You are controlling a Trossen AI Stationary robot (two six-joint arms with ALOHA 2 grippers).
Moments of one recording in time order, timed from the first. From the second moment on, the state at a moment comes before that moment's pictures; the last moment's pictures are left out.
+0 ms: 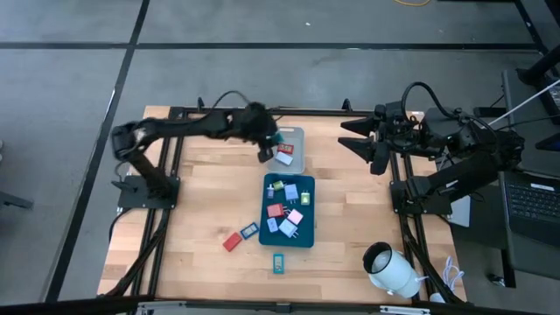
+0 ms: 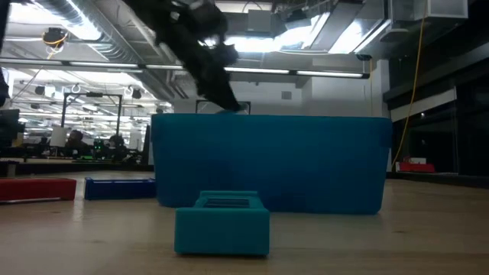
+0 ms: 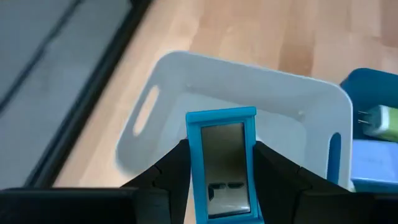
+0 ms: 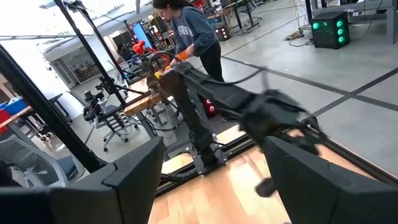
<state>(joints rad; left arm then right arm) 0.41 1.60 1.16 -0.32 0.02 0.11 0.21 1.08 1.48 -0.51 0.38 0.46</state>
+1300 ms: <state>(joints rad) 0.34 1.74 1.51 -1.05 0.24 0.24 0.24 1.08 1.48 -0.51 0.41 0.43</state>
